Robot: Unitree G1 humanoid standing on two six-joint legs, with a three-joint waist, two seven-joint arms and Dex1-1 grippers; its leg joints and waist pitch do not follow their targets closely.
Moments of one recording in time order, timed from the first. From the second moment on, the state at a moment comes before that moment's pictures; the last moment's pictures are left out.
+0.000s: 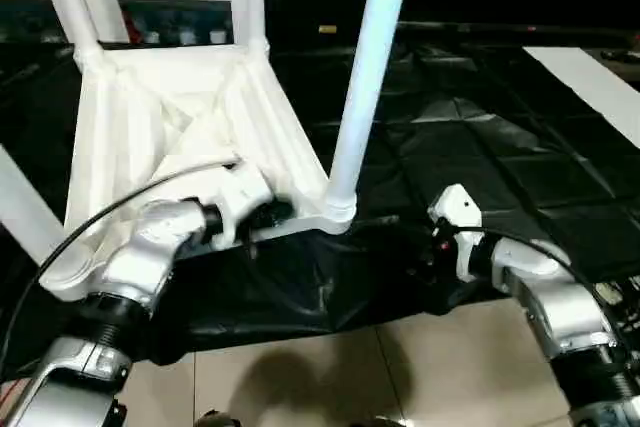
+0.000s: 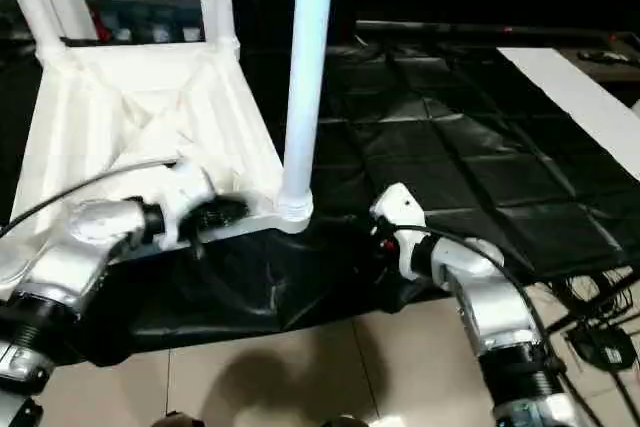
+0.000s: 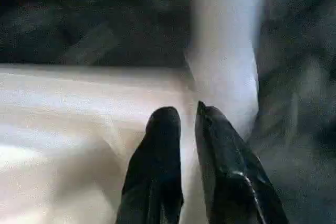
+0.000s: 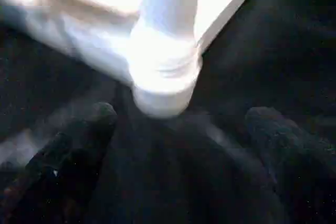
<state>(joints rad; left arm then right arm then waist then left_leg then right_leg) -0.45 0.38 -0.04 0.28 -0.21 0.12 -0.85 -0.31 -0.34 0.03 0.23 0.20 0.25 0.84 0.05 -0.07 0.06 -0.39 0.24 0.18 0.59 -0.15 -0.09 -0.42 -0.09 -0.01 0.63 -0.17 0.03</state>
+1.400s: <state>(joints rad) -0.13 0.11 0.05 -0.10 -0.10 0.32 -0.22 -0.15 -0.17 -0.18 0.03 0.15 0.27 0.23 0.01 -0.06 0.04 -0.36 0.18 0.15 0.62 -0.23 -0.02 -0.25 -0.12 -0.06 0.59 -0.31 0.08</state>
